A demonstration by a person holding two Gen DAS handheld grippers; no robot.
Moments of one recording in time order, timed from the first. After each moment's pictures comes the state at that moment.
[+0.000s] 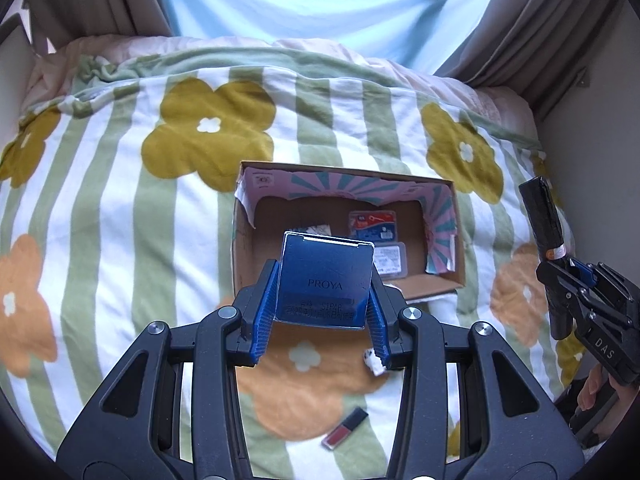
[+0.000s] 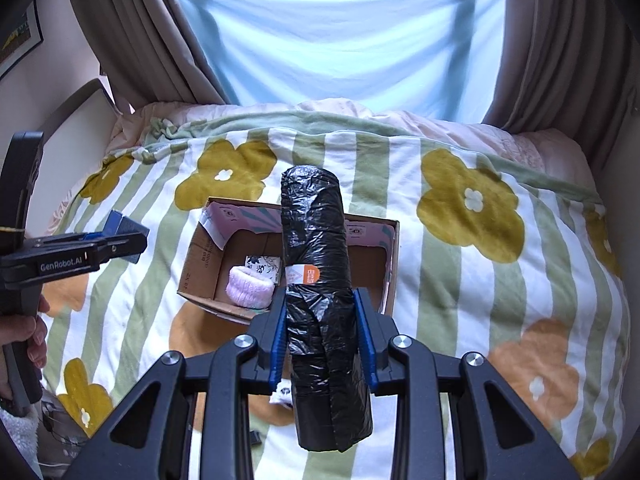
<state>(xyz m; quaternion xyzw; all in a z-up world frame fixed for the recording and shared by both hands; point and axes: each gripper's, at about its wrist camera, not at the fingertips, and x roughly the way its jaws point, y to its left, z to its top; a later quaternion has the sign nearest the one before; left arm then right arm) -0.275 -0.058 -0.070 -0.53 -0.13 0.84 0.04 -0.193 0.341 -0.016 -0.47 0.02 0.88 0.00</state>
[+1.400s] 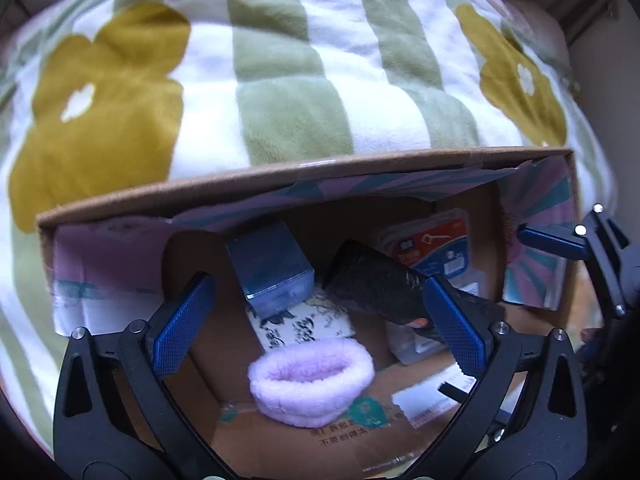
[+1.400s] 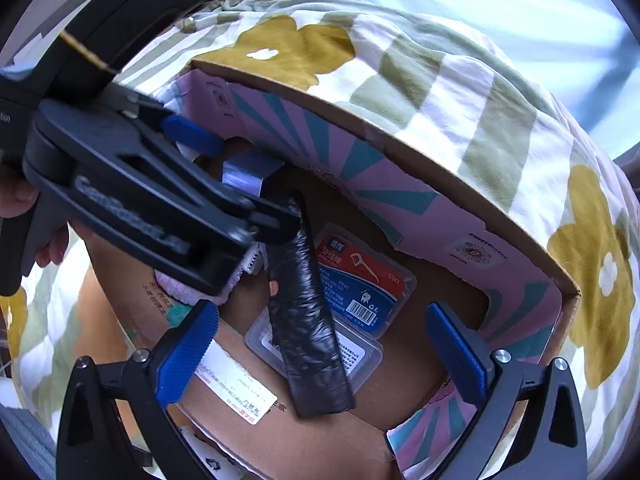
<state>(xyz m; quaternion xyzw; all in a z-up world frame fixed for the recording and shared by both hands) -0.436 0.003 -0.262 -0.62 -0.05 0.77 0.10 -0.310 0.320 -0.194 -0.55 -0.13 0.81 -0.15</state>
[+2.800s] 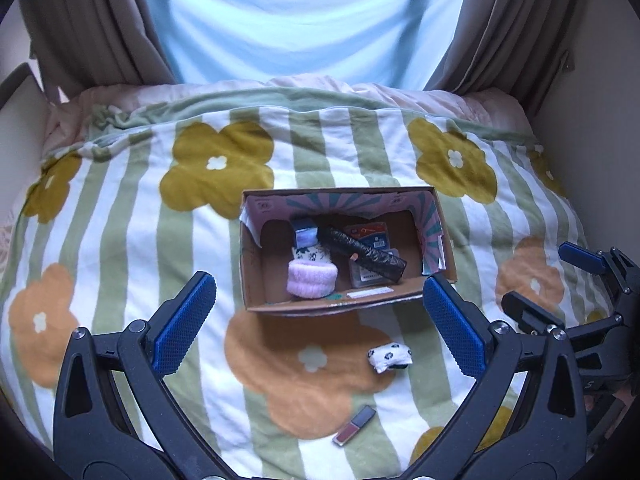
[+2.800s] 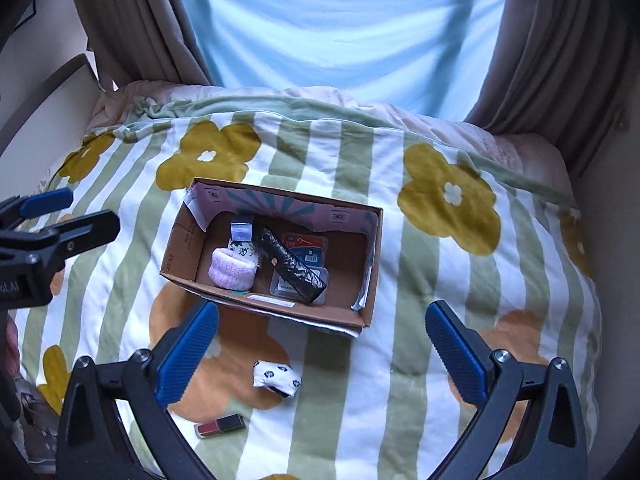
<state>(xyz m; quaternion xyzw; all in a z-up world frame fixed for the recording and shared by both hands) -0.219 -0.027 -0.013 -0.48 -0.07 0.88 0.02 -0.157 0.318 0.001 -0.49 0.00 0.87 0.06</state>
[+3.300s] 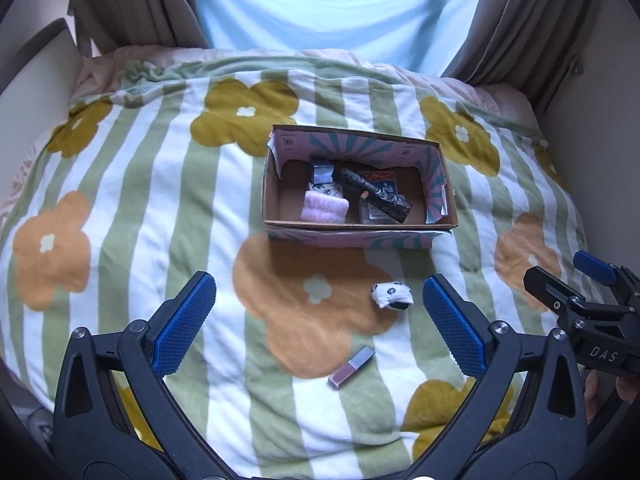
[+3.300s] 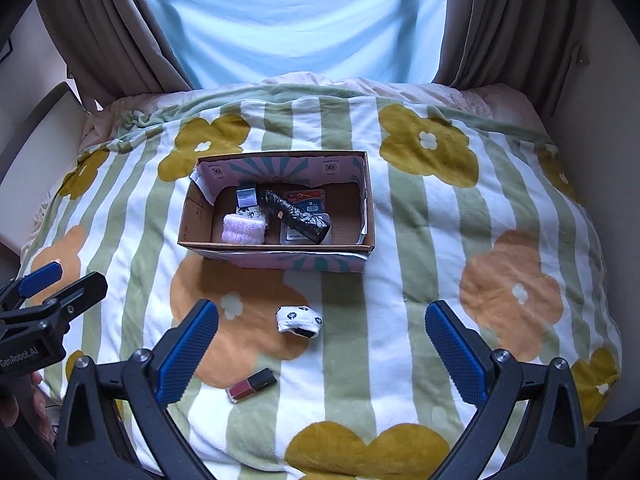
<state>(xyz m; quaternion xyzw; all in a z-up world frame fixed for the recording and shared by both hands) -0.106 -0.029 -0.027 -0.49 -0.10 0.87 -0.01 -0.080 0.294 0.001 -0.49 0.04 0.86 0.10</state>
